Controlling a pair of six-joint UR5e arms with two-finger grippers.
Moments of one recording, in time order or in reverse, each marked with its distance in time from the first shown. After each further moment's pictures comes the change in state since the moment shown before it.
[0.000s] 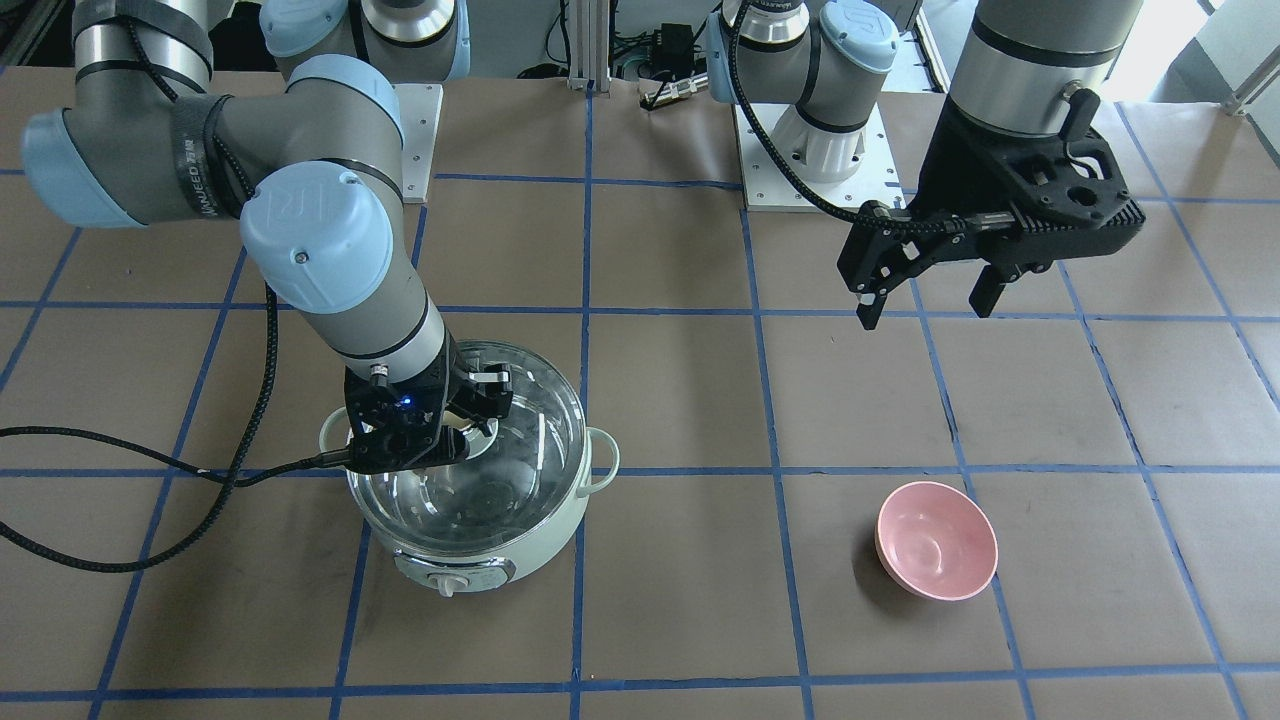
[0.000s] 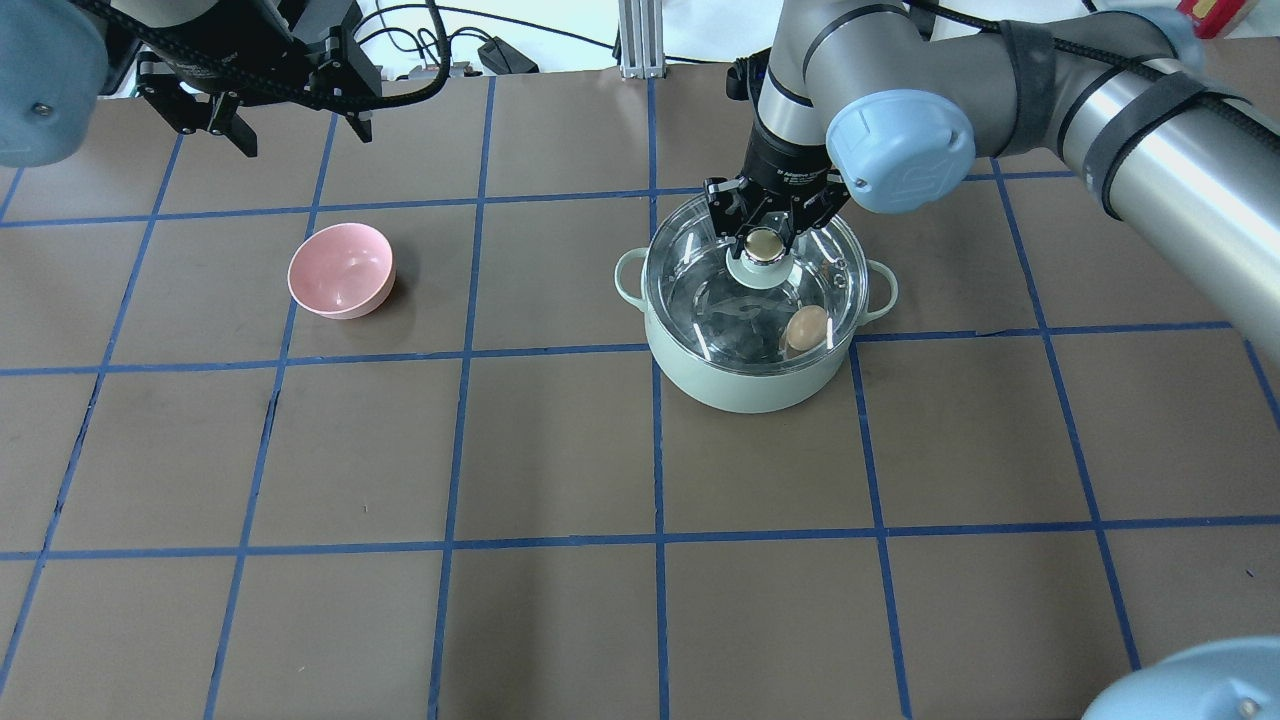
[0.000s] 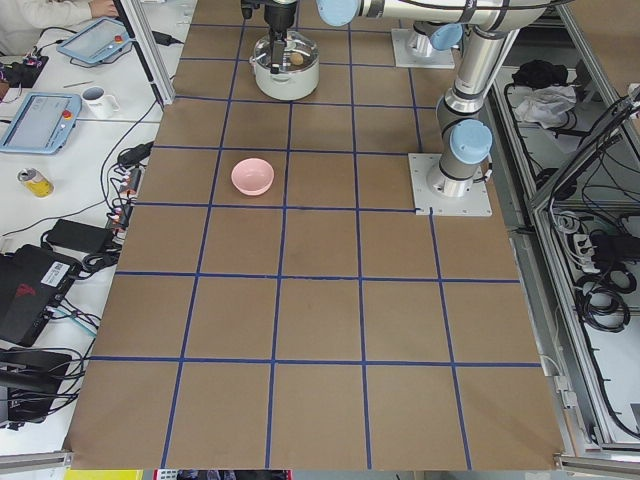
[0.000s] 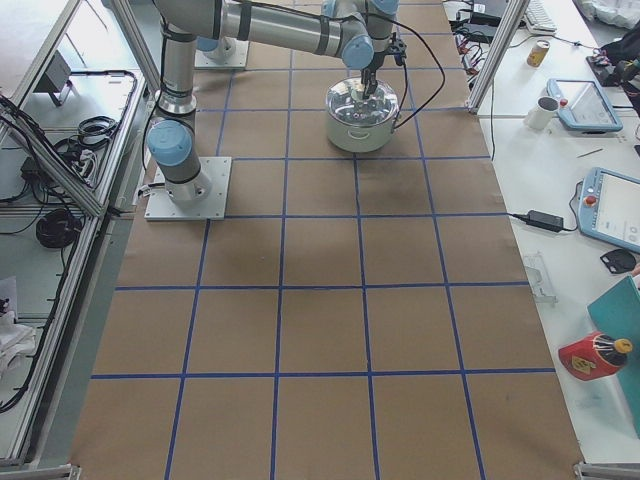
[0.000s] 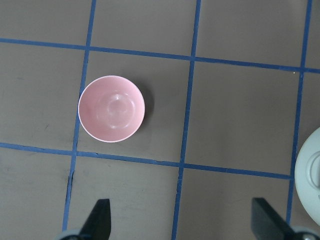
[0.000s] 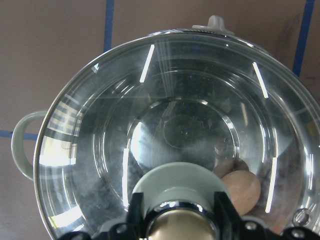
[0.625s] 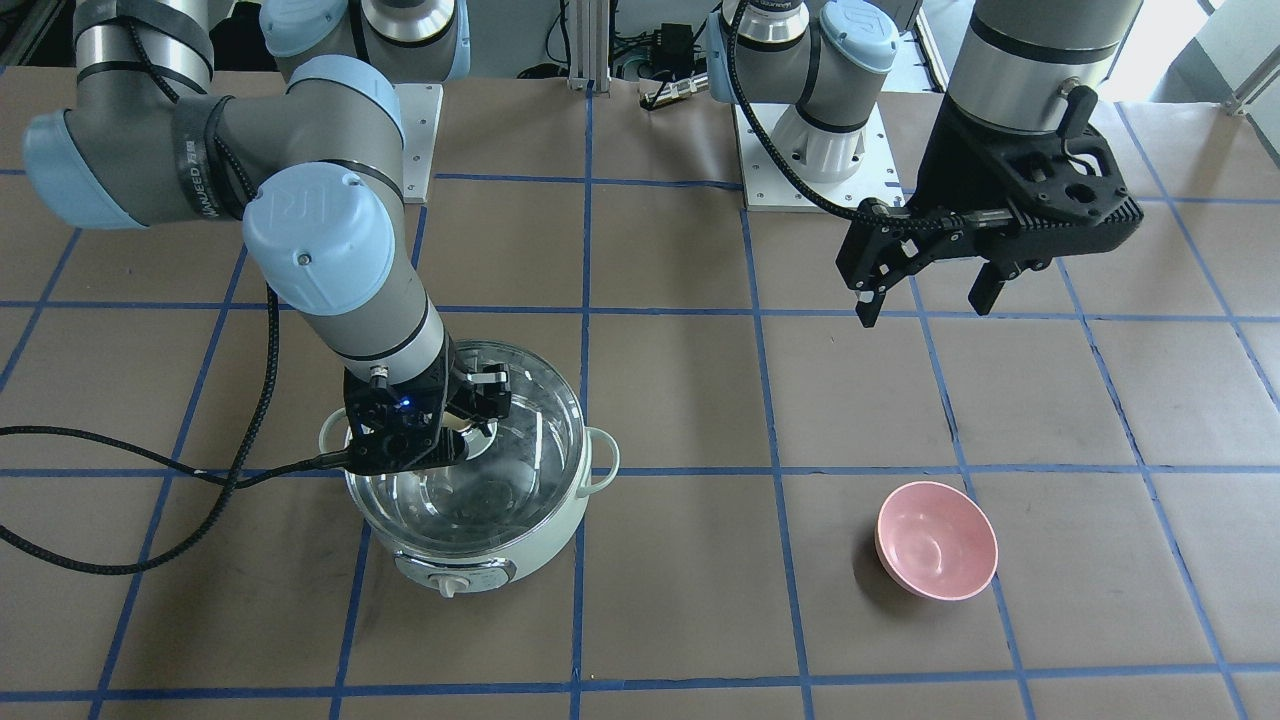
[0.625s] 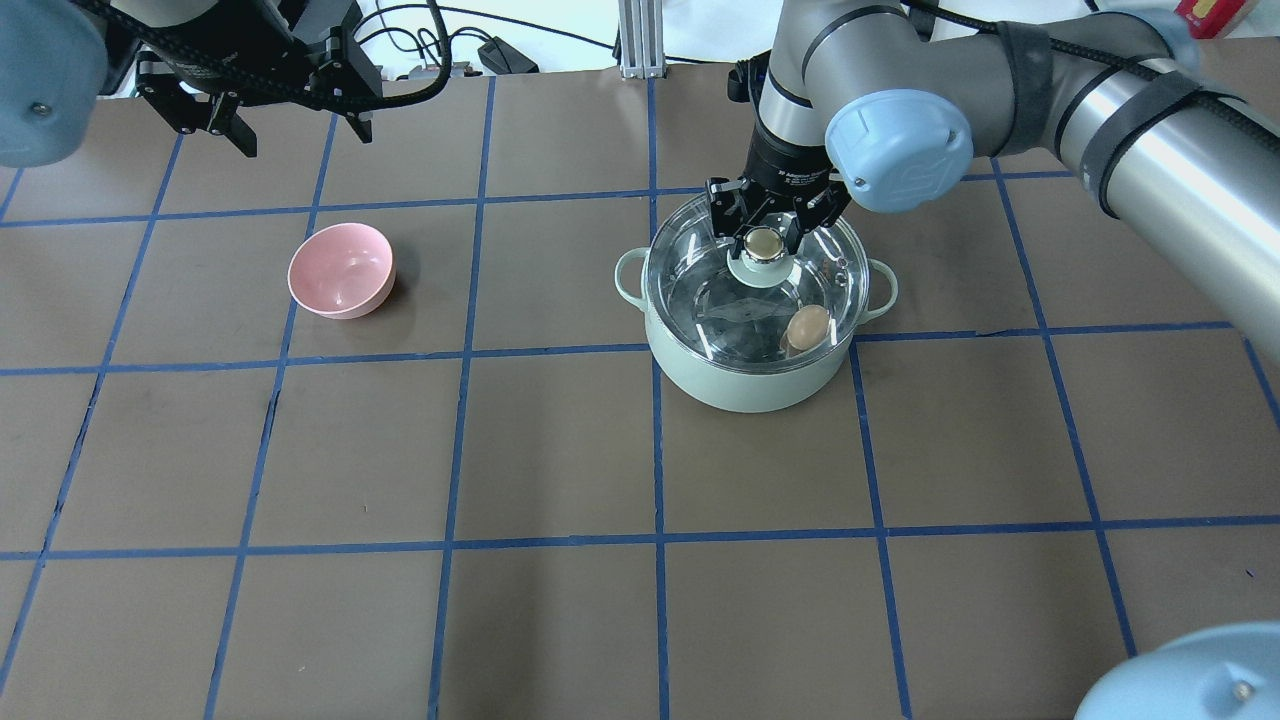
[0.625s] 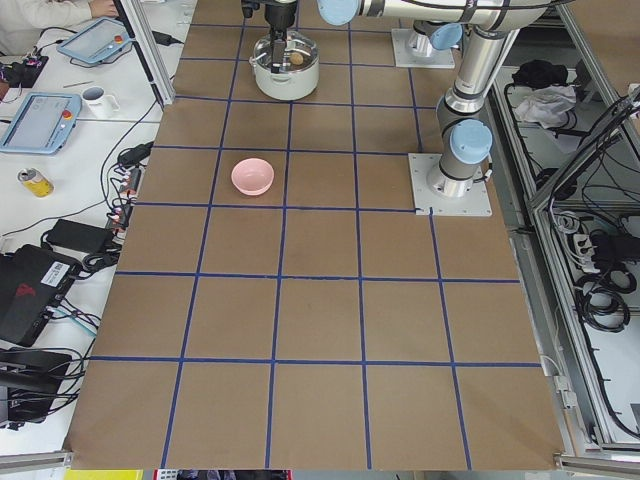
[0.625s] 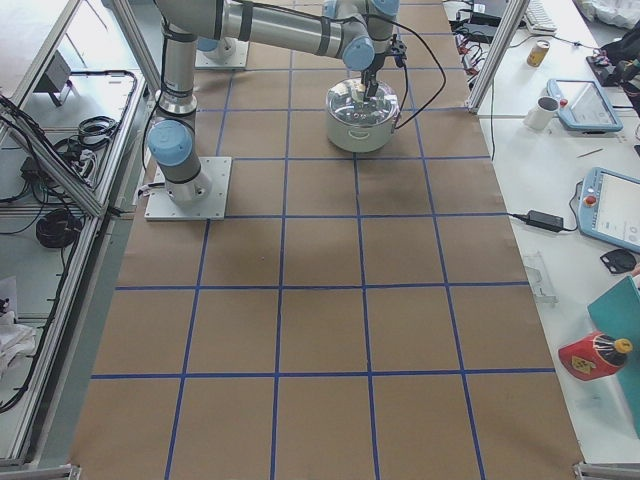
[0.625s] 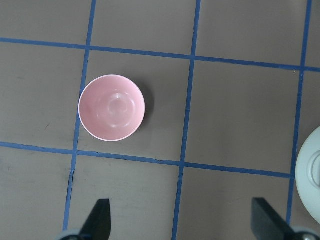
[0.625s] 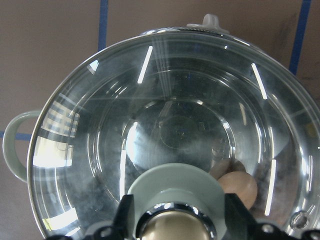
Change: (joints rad) left arm -0.003 0.002 0.001 -0.004 0.004 0.000; right arm 0.000 -0.002 0.002 0.000 -0.014 -0.003
